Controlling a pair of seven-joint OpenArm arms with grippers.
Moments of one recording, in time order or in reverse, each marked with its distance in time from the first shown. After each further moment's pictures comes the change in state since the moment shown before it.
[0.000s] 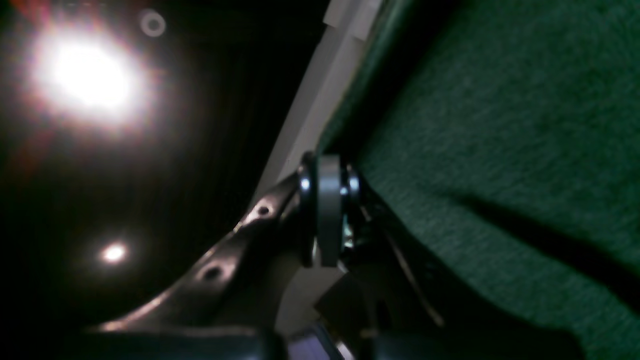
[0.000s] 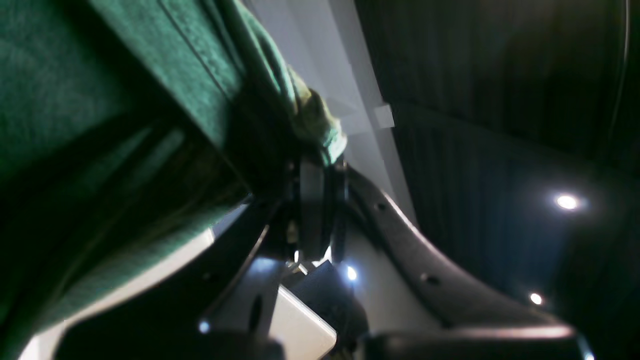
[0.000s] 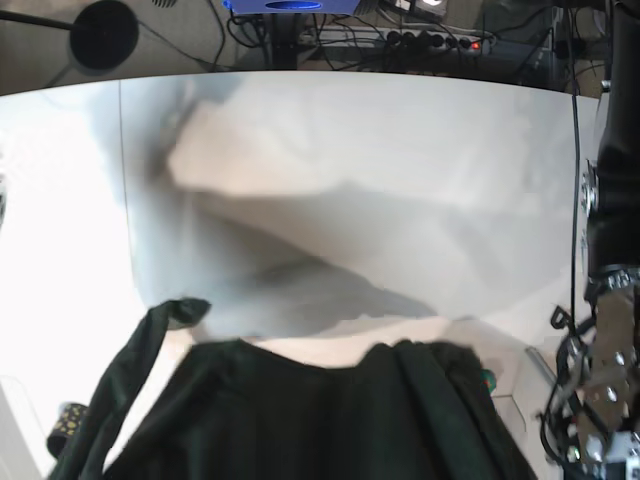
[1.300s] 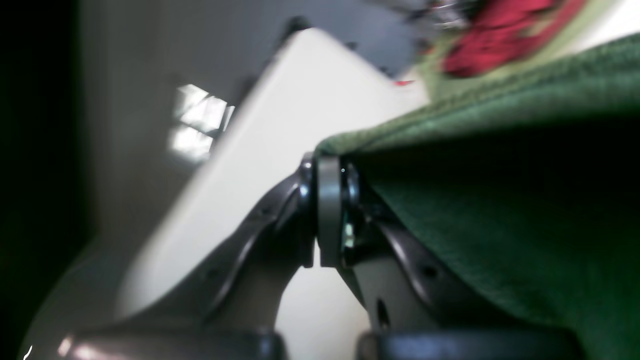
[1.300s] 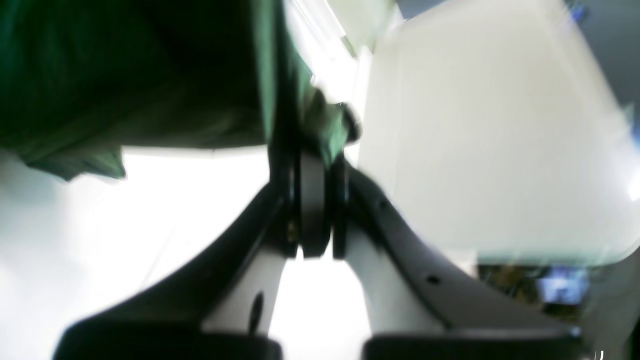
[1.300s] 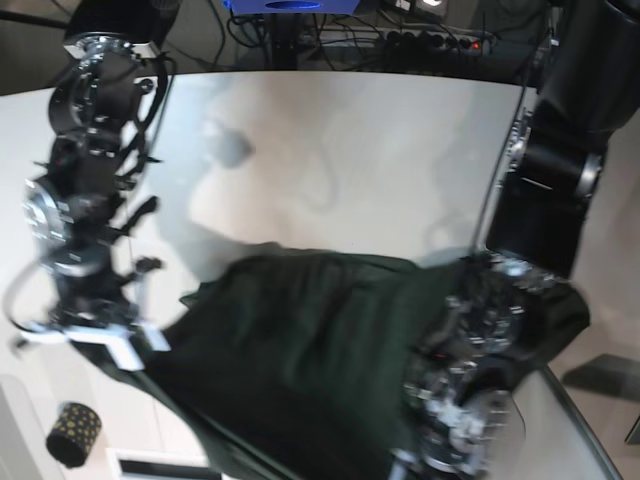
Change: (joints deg) left arm 8.7 13.4 8.2 -29.9 0.0 0.9 -1.3; right arm -47.5 -28.3 12.2 -0.8 -13.8 5.6 9.4
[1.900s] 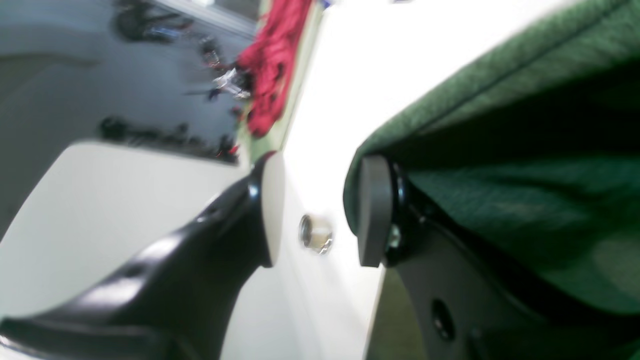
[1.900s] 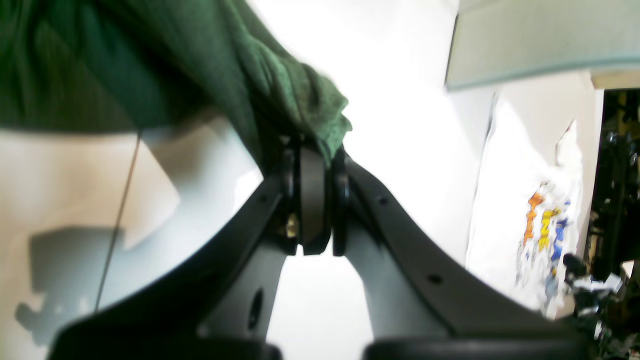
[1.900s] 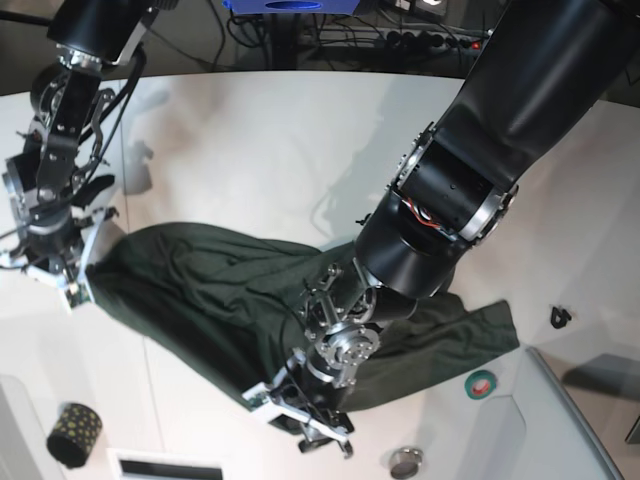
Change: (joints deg) left arm -6.2 19.1 11.2 -55.3 0.3 19.5 -26.3; right arm 1.0 1.2 14.9 -17.9 5.9 -0.5 -1.8
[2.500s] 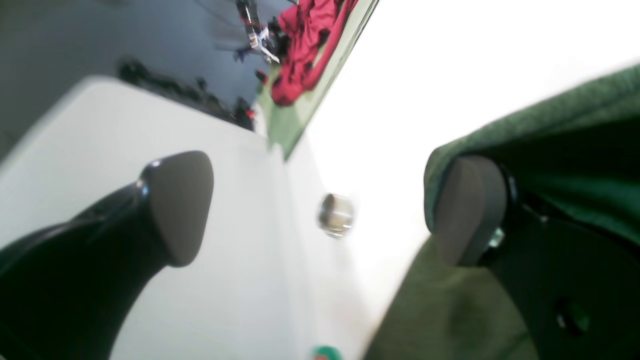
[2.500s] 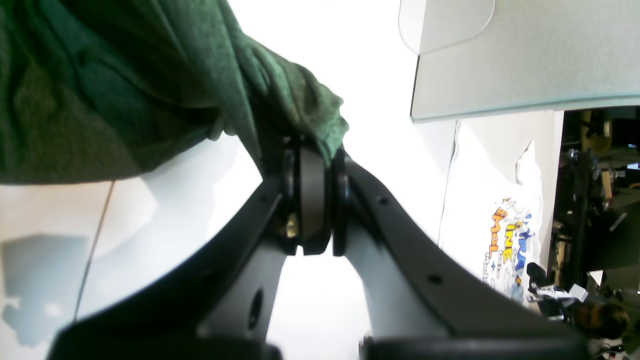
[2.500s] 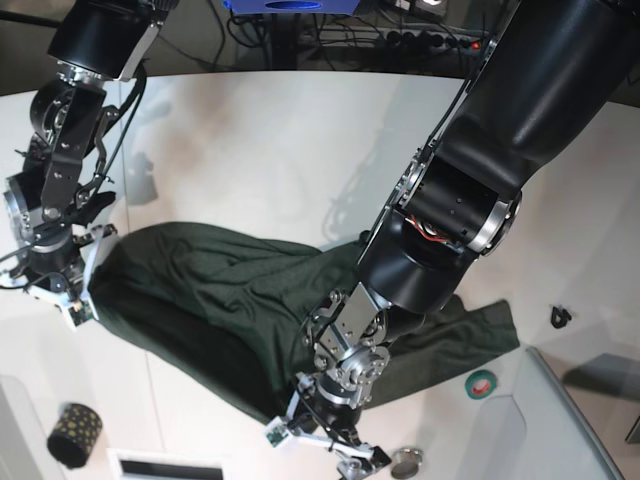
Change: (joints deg) left arm -2.3 0.3 -7.6 -0.1 -5.4 -0.1 0.0; right arm 2.2 -0.4 -1.0 -0.1 -4.6 -0.2 0.4
